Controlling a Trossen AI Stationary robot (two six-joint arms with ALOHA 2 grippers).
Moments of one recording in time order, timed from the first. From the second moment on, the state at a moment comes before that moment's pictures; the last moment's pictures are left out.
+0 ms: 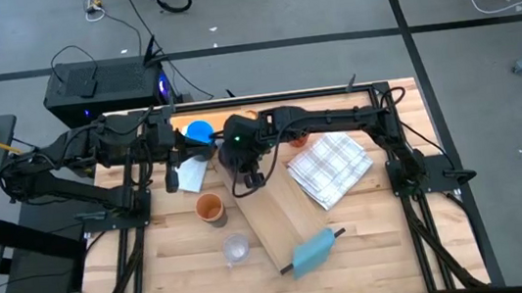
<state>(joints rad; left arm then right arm) -0.03 1.01 1.37 -0.68 -0.16 0.04 -0.08 2.12 2.14 -0.94 -0.12 -0.24</state>
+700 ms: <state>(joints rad) -0.03 1.01 1.37 -0.68 -0.16 0.03 -0.08 2.12 2.14 -0.90 -0.12 -0.24</state>
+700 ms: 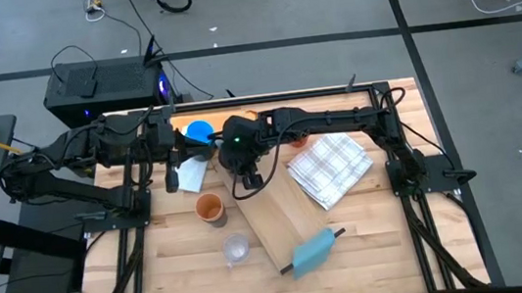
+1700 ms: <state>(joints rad) -0.03 1.01 1.37 -0.86 -0.12 -0.12 -0.08 1.76 2.07 -1.42 0.09 -0.05</state>
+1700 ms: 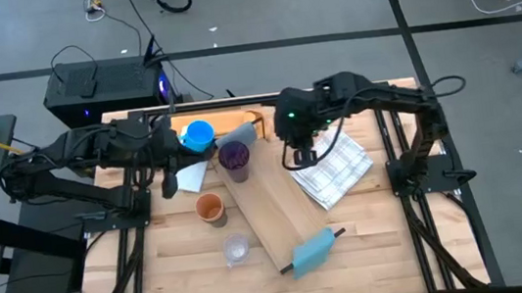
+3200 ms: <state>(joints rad) -0.07 1.49 1.37 -1.31 0.05 -0.66 -0.08 1.42 1.68 -1.27 0.22 0.00</state>
